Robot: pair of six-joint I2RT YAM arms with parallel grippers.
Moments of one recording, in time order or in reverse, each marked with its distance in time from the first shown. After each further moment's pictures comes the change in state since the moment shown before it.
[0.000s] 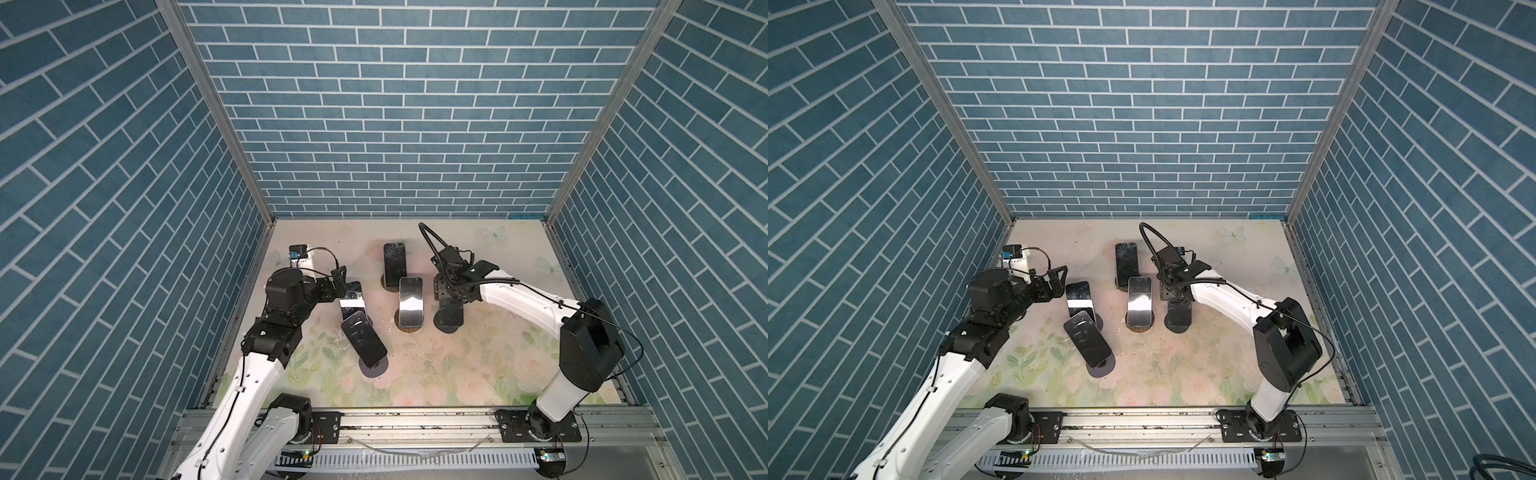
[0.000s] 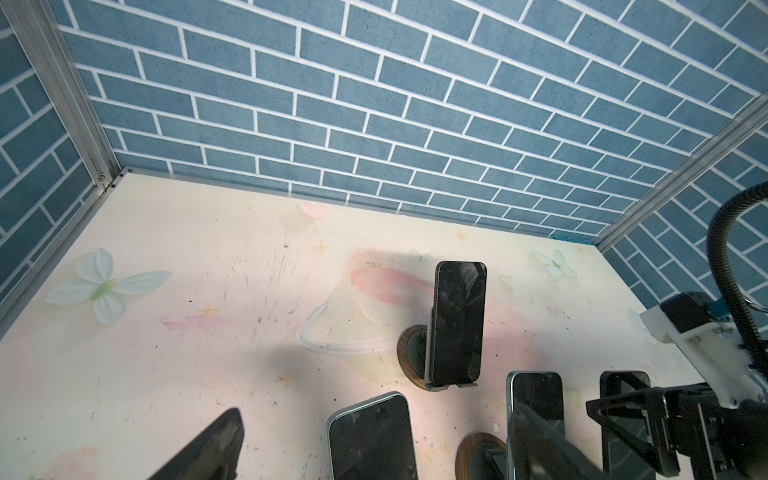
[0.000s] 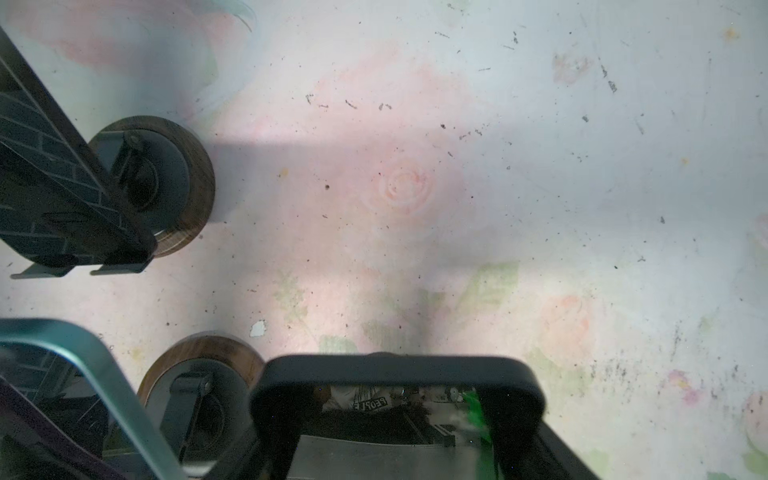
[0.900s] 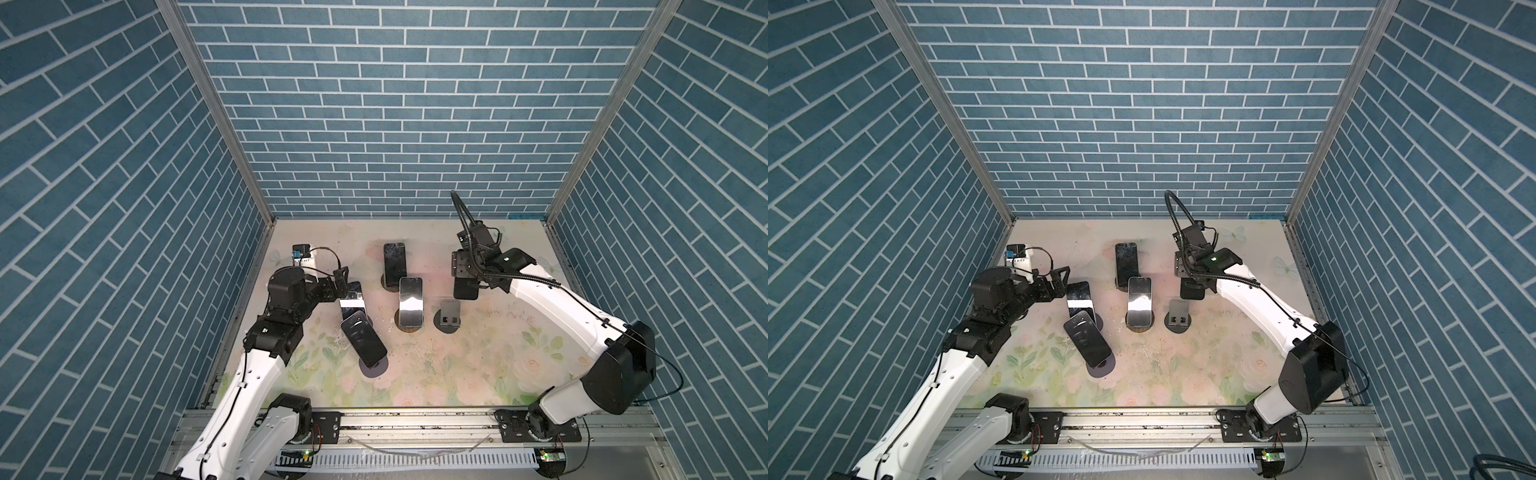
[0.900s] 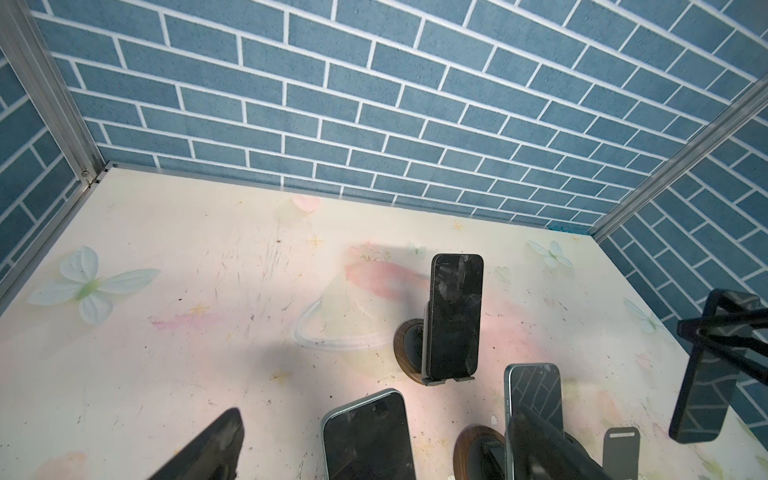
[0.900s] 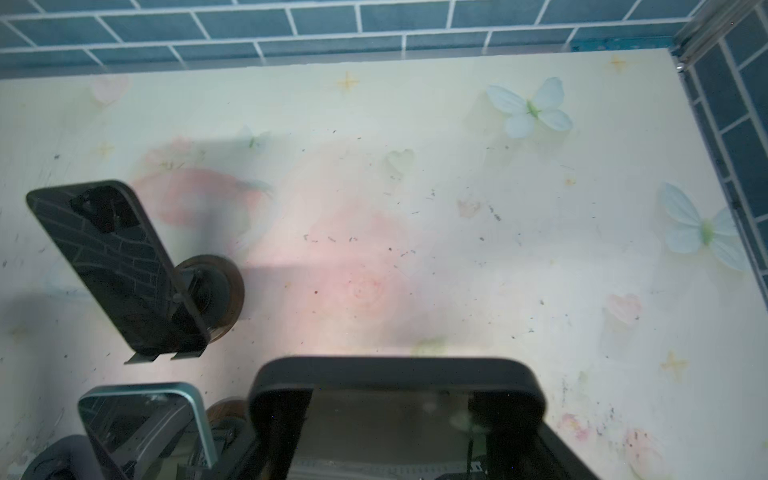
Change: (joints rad) left arm -0.002 0.023 0.000 0.007 0.027 0.008; right arm -0.140 -0.180 0.086 -0.011 0.061 -0.110
